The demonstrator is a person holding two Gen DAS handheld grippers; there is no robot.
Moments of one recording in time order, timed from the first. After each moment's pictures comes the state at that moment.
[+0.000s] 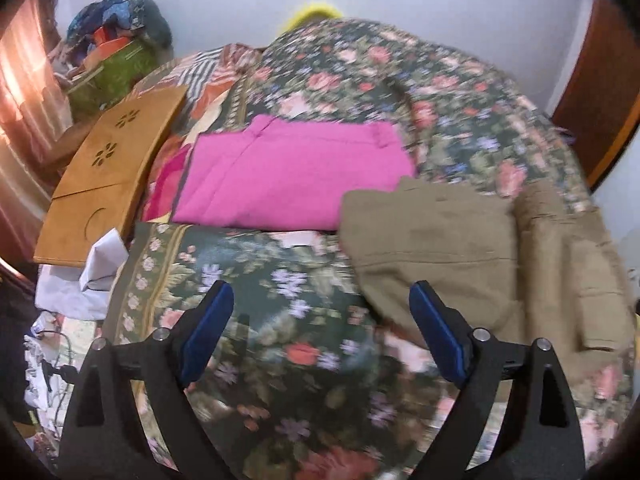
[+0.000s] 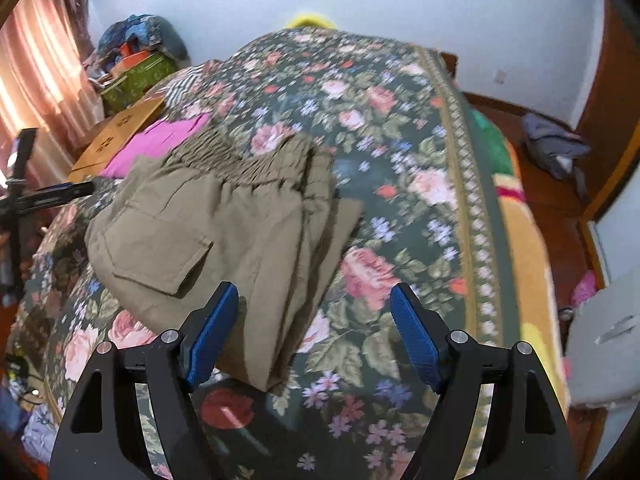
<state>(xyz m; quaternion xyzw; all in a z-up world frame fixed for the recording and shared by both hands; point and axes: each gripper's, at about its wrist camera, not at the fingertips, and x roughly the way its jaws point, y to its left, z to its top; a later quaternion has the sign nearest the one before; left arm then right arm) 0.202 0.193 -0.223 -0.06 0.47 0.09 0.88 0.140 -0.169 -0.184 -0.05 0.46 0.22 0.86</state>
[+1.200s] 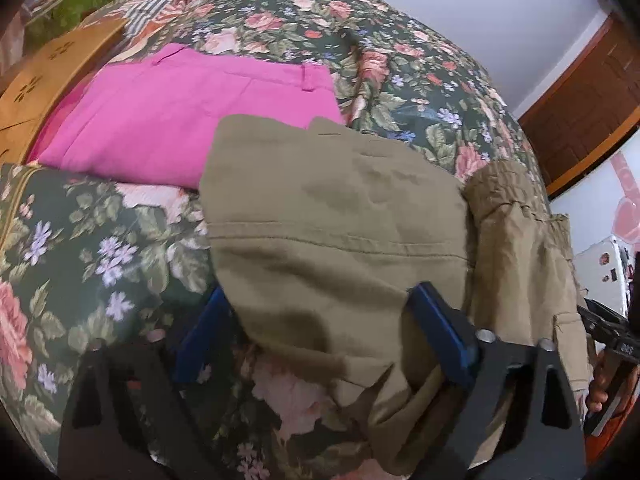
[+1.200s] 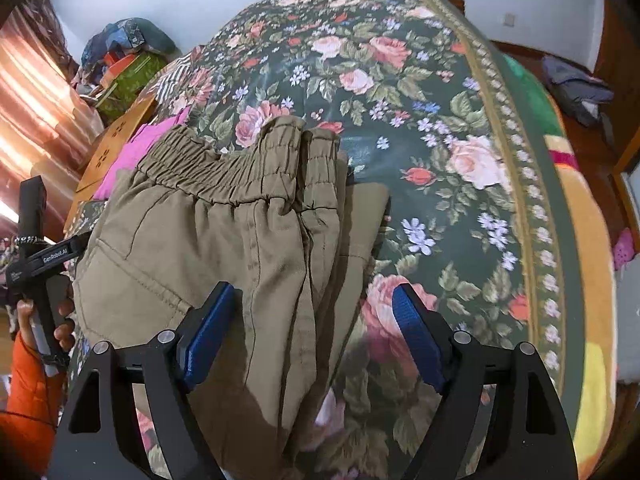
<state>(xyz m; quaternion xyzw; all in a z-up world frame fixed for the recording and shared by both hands) 0.253 0.160 -0.294 -0.19 0.50 0.01 0.84 0.201 -0.154 -0.228 0.03 0.54 0.26 0.80</state>
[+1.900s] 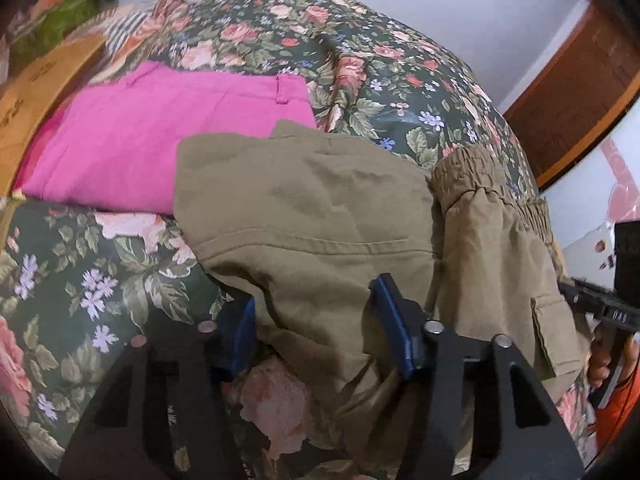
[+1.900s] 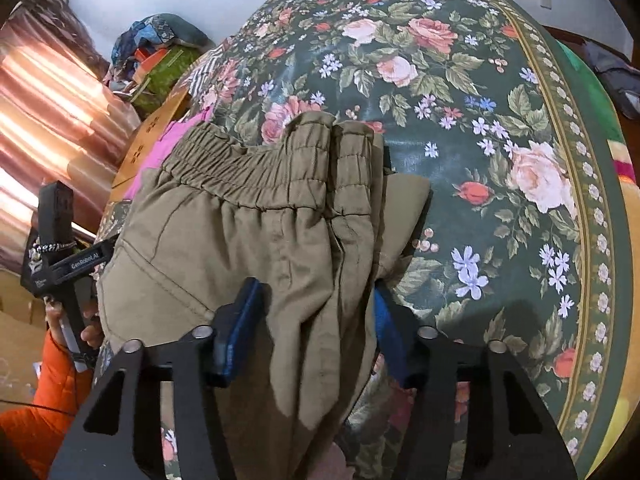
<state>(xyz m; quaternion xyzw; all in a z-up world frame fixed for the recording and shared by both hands) 0.263 0.151 -0.288 -0.15 0.49 -0.01 0.86 0.221 -0.151 -0.238 0.06 0.55 0.33 0.77</state>
